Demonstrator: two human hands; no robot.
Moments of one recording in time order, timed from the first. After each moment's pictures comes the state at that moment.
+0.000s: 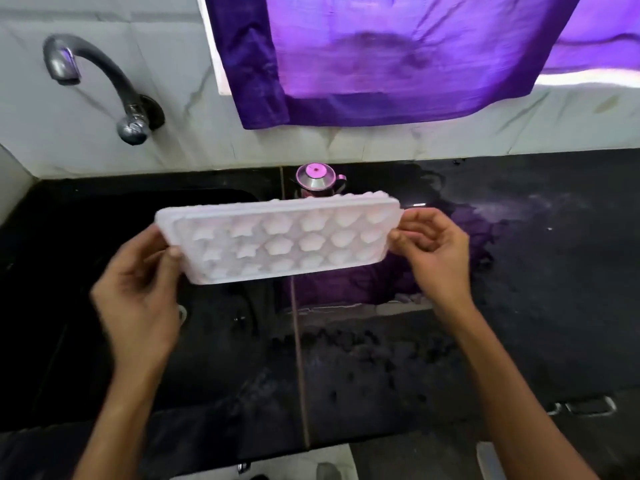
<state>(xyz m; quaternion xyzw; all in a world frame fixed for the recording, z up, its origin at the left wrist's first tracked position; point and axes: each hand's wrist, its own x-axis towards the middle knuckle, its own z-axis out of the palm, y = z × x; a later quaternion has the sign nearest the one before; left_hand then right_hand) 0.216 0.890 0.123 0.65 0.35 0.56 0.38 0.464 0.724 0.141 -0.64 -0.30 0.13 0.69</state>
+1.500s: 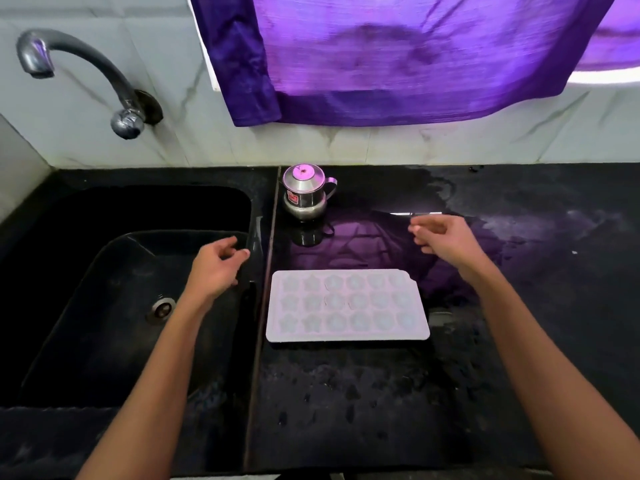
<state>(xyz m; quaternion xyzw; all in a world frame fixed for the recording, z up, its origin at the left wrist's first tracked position) 0.332 0.913 0.062 0.68 0.53 0.25 0.45 0.638 0.736 0.078 -0.78 -0.30 0.26 0.49</state>
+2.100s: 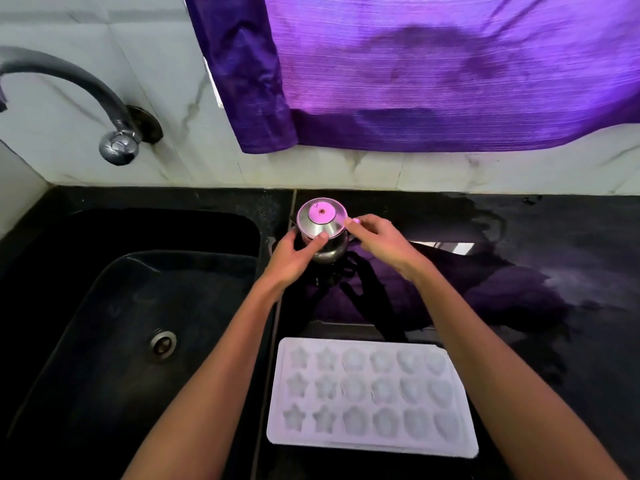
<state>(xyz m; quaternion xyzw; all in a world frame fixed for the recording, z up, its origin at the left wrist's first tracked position) 0.461 0.983 0.054 0.67 0.46 0.19 0.55 0.625 0.910 0.061 -0.72 -0.40 0.39 0.42</state>
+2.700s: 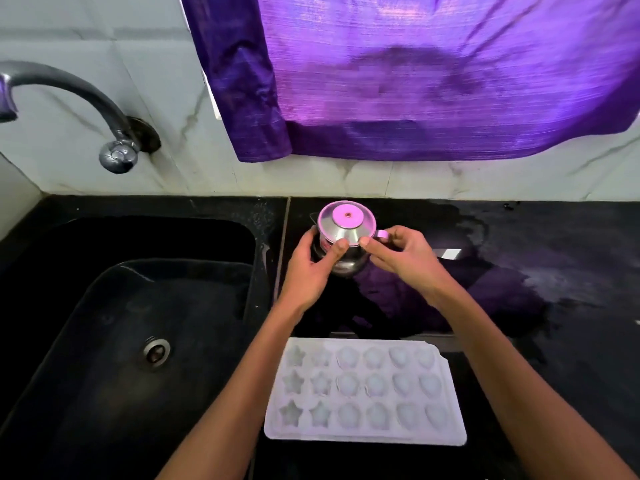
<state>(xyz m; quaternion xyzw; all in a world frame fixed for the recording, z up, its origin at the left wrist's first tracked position) 0.473 0.932 0.070 0.66 0.37 0.30 0.58 0.616 0.845 0.094 -0.69 -0.33 0.37 0.53</state>
